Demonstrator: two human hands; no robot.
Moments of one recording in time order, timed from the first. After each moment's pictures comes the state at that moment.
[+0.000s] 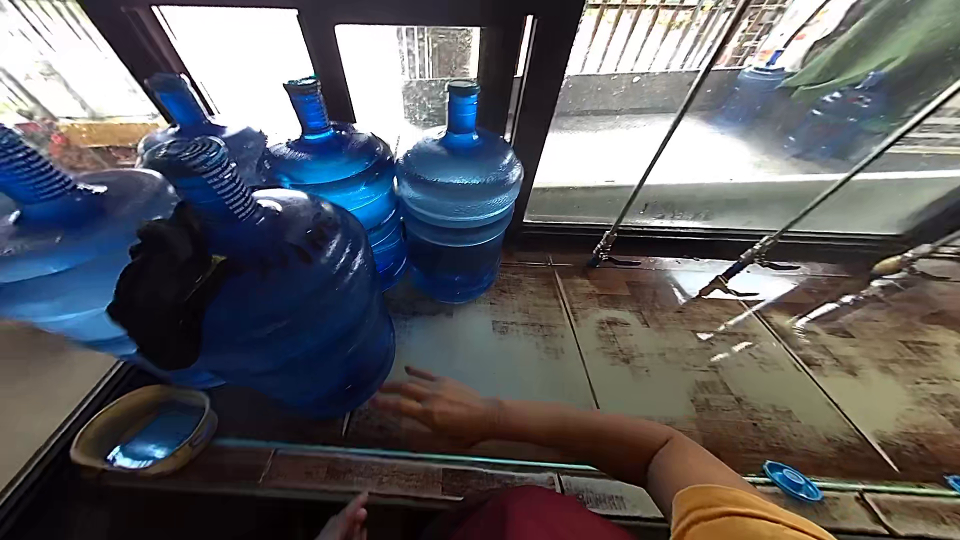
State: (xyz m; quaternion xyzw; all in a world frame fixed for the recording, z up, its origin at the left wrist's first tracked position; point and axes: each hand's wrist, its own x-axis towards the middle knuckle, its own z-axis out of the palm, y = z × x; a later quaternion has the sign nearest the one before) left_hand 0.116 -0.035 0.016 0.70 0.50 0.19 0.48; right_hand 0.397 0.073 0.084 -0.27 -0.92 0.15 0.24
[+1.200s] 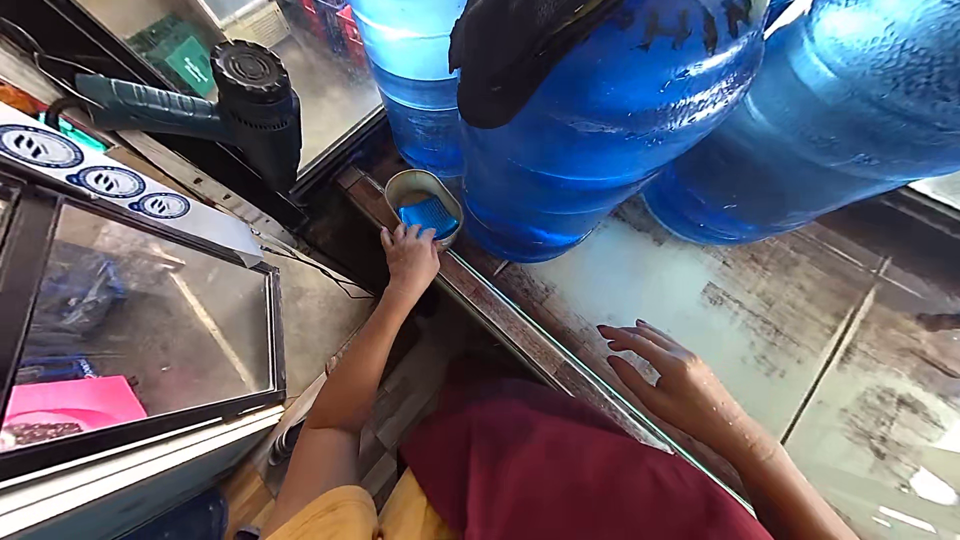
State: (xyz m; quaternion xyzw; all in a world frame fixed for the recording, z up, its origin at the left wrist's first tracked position) left_hand 0.035 0.071 0.014 0.61 0.77 0.13 0.09; right_hand 0.429 0.029 0.062 -0.36 -0.87 0.24 0.22
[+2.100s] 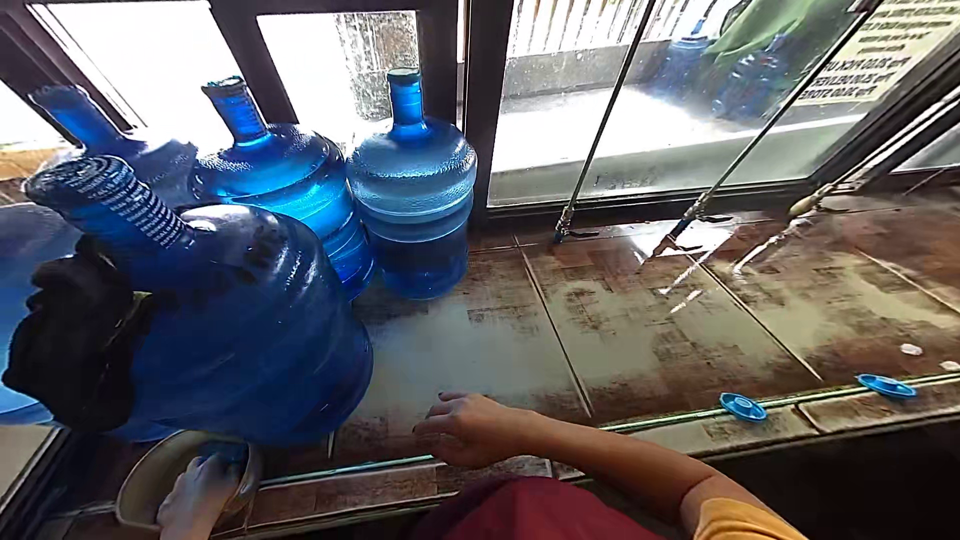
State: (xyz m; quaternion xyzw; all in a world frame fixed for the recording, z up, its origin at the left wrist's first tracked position) left_hand 0.006 0.171 -0.015 0.66 0.73 -0.07 0.15; right_hand 0.437 0.025 0.080 -0.39 -0.85 0.32 0.15
